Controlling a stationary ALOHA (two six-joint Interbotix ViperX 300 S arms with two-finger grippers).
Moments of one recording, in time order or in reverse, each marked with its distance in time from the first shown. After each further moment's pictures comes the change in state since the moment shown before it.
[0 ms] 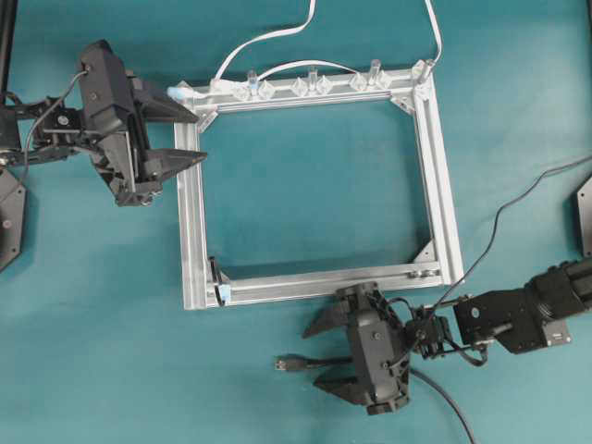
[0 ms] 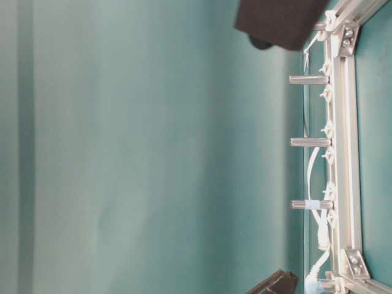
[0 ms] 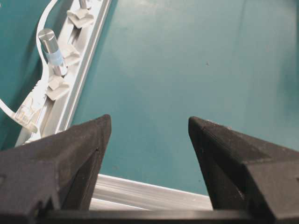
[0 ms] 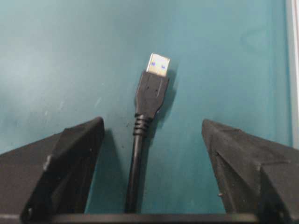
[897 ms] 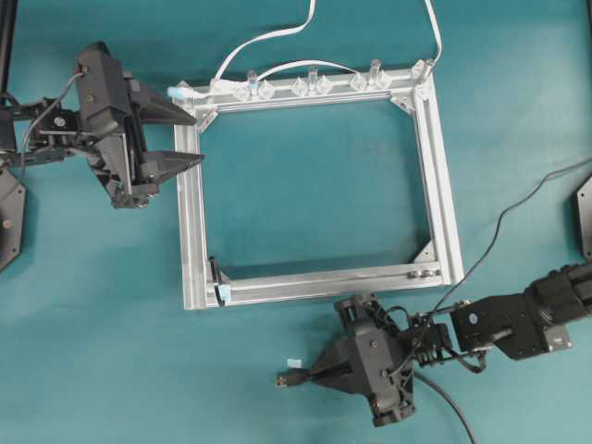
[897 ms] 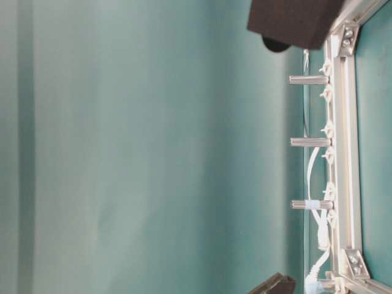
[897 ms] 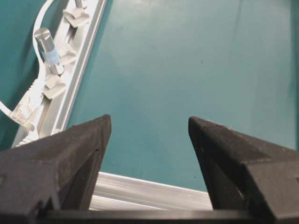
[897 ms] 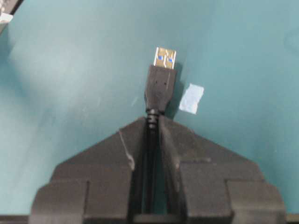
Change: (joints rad) left arm -0.008 -0.028 0.005 0.000 0.025 0.000; right arm 0.009 -0.006 -0.031 0.002 0.170 -0.002
